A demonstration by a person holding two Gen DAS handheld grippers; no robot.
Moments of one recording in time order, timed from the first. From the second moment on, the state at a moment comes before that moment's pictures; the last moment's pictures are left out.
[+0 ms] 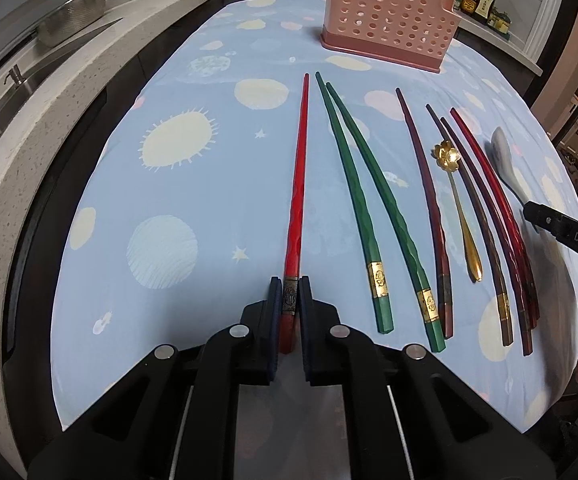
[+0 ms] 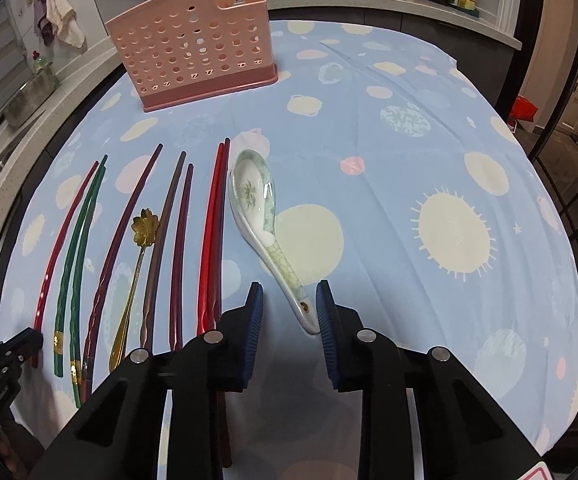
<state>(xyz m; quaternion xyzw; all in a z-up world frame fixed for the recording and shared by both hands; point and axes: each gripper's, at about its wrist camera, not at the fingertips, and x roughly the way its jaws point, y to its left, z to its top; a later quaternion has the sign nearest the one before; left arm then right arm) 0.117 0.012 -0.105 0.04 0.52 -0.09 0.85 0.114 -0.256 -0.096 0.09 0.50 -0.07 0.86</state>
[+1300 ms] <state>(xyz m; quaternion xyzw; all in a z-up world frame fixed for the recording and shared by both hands) 0.108 0.012 -0.068 0.01 0.49 -0.11 0.87 0.092 -0.264 -0.067 0.11 0.46 -0.05 0.88</state>
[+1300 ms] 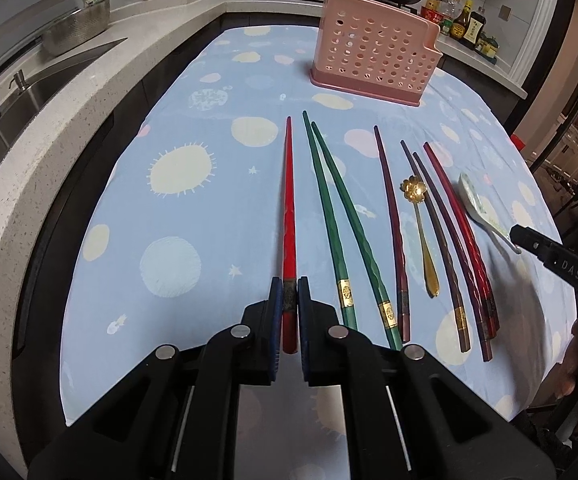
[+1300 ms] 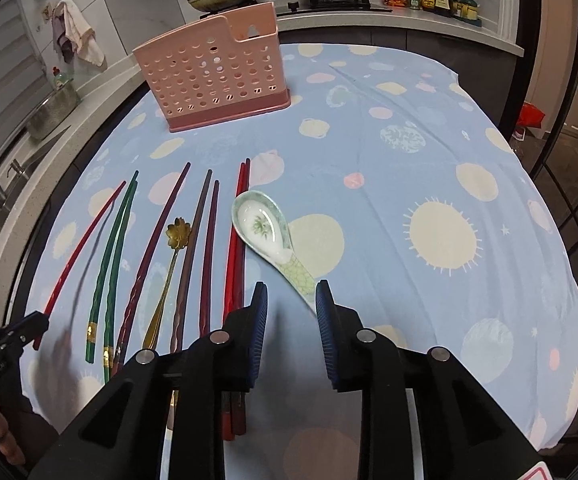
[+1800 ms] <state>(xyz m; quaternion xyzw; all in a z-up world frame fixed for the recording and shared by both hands) 0.113 0.011 -0.080 0.01 0.50 -0.10 0.86 0.102 -0.271 -0.097 0.18 0.50 -0.01 0.85</state>
